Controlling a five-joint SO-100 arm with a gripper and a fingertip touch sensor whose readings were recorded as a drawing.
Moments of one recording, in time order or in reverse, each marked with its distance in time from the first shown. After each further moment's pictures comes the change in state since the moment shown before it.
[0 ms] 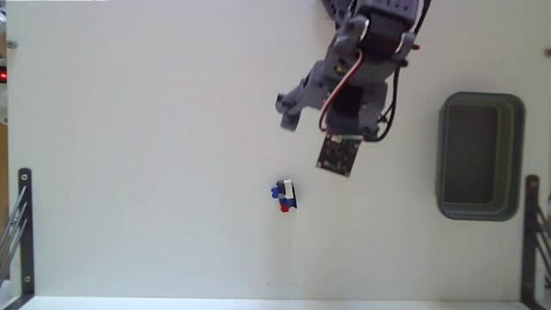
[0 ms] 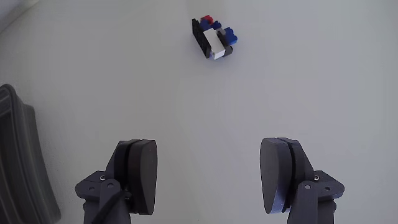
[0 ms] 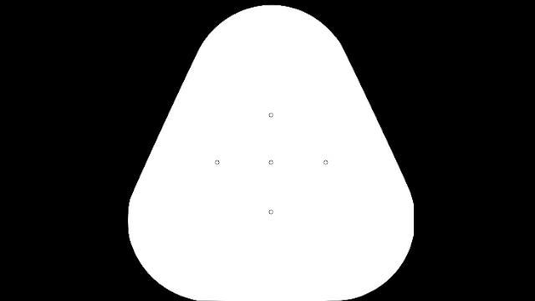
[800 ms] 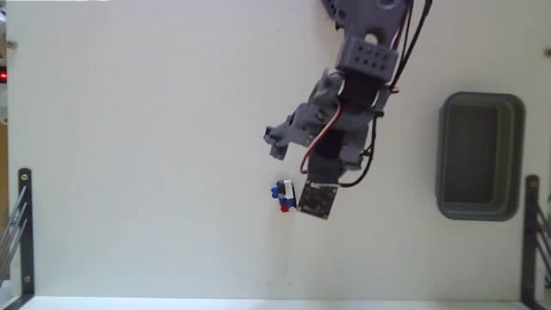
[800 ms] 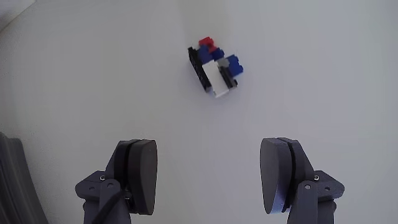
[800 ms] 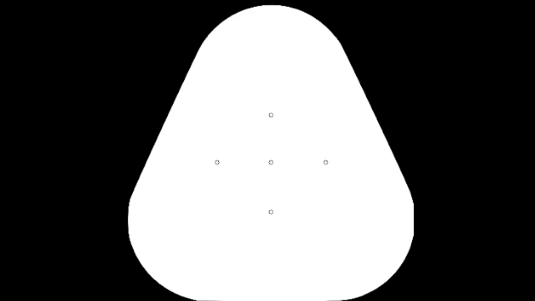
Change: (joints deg) arm 0.2 -21.4 -5.6 -13.6 0.1
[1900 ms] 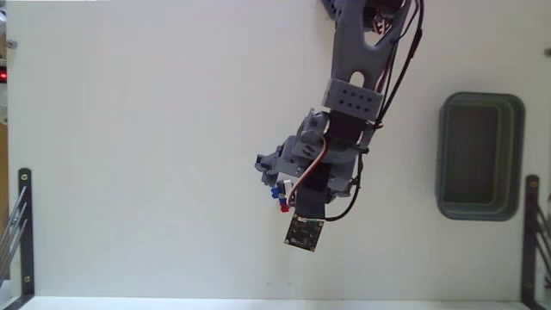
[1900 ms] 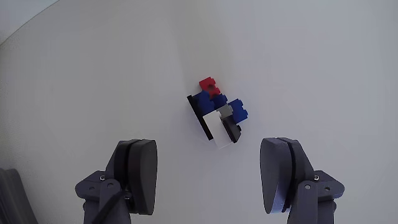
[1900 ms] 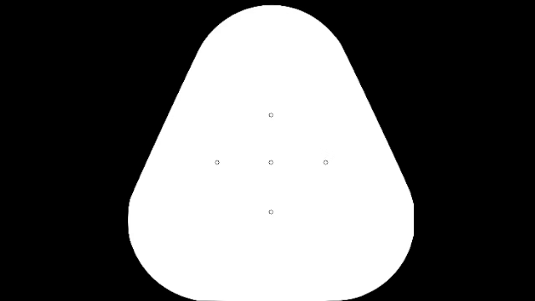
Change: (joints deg) arm -0.1 -16.6 -11.5 -5.1 -0.1
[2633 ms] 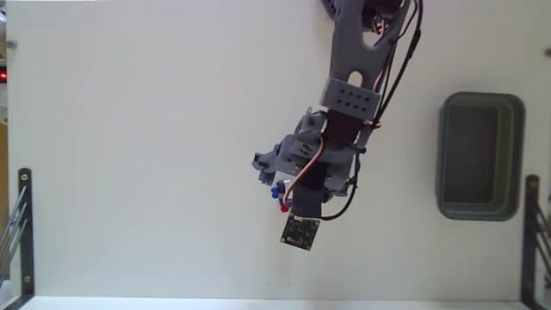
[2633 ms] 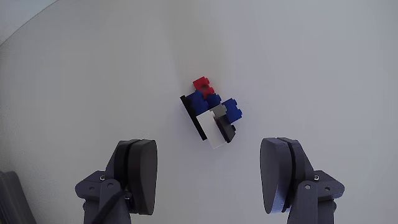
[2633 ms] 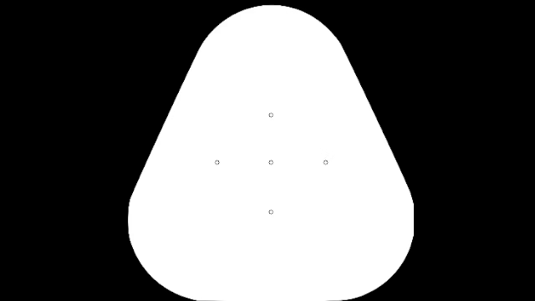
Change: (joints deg) arm 0.8 0.0 0.0 0.0 0.0
